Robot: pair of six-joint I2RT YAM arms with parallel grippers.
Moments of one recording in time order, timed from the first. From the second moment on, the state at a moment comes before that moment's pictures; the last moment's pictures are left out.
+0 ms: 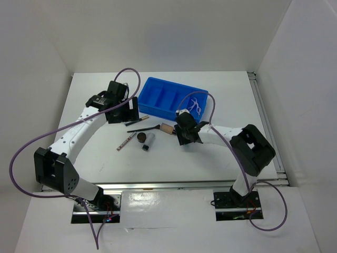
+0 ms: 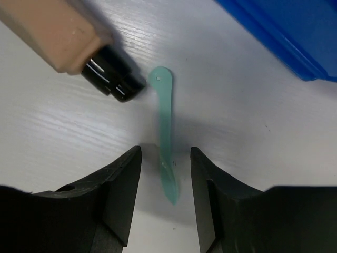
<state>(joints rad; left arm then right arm) -0.34 1.46 1.35 -0.86 -0.07 -0.43 0.68 1.70 0.94 -0.26 0.20 0.30</state>
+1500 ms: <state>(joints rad) -0.34 1.46 1.34 -0.86 -0.06 -0.42 0.47 1.82 1.48 -0.41 0.37 0.39</state>
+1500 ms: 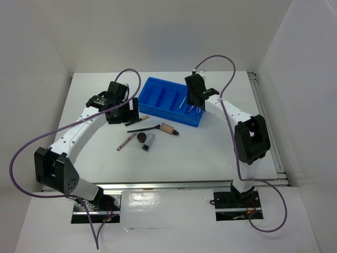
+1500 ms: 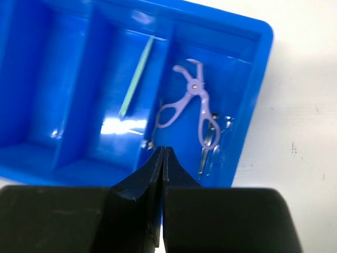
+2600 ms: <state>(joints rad) -0.36 1.85 1.98 -0.99 -0.01 -0.37 0.38 2.30 2.19 -0.70 0.12 0.44</state>
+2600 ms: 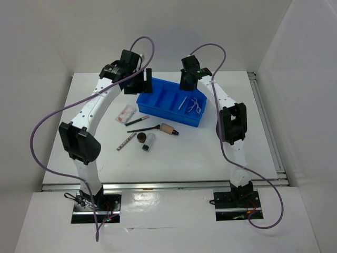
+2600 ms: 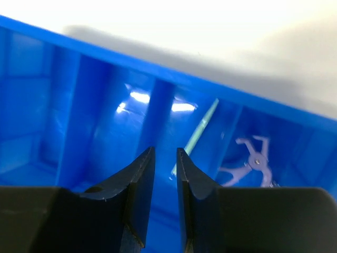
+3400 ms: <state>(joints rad) -0.32 1.97 2.06 -0.90 0.16 -0.39 0.39 2.07 2.02 -0.74 0.04 0.54</state>
